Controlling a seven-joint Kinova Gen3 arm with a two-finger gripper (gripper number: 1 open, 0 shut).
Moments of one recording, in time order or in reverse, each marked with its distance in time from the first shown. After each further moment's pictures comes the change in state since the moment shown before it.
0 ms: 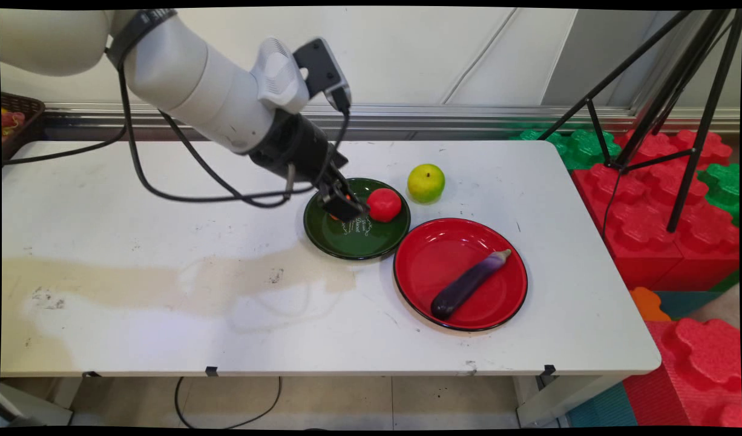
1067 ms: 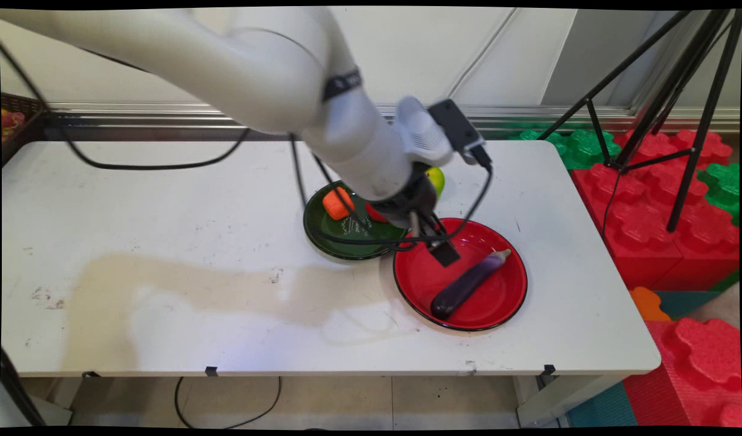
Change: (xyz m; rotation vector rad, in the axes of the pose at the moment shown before) arm 0.080 0.073 0.100 -0.063 -0.078 -0.045
